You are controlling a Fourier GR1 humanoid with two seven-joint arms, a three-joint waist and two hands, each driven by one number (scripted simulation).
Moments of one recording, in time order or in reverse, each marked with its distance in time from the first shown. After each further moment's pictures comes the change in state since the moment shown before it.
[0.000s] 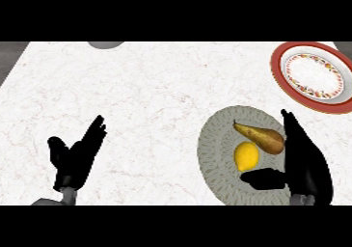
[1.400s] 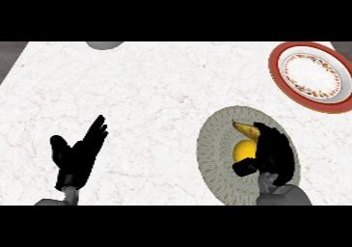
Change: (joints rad) left arm 0.007 -0.061 0.056 -0.009 -0.068 -0.038 0.036; right arm -0.038 0.209 -0.096 0.332 0.181 0.085 -0.099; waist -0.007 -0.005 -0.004
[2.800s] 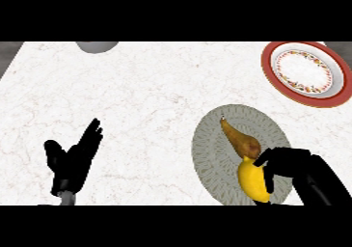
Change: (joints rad) left arm 0.039 -0.022 0.044 -0.016 -0.027 -0.013 -0.001; right arm 0.238 -0.383 0.056 -0.439 -0.325 -0.100 -1.000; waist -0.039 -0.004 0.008
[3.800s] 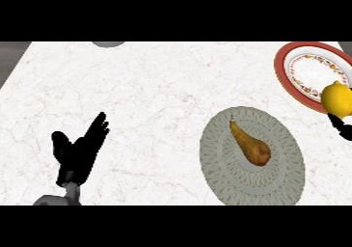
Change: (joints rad) left arm -0.059 -0.015 0.003 0.021 -0.017 -0.034 0.024; right arm -0.351 -0.079 -0.618 0.787 -0.537 -0.004 -0.431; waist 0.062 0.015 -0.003
